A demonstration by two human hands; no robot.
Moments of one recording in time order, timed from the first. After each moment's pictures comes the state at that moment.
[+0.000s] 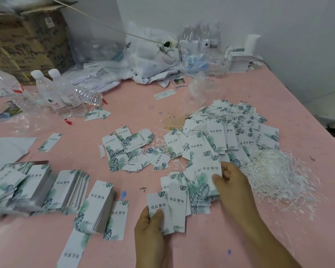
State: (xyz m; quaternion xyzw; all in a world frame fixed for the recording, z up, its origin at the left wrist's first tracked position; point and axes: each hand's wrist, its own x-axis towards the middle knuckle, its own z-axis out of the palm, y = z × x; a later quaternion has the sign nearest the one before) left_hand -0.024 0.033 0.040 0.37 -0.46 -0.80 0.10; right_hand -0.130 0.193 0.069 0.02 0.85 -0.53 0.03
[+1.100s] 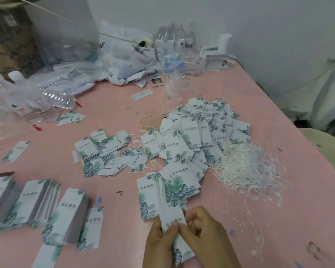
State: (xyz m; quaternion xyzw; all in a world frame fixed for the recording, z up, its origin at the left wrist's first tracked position) left_hand -0.014 0.086 0.054 0.28 -0.40 -0.87 -0.05; right_hand -0.038 0.206 0.053 -0.03 0.87 -0.48 0.15
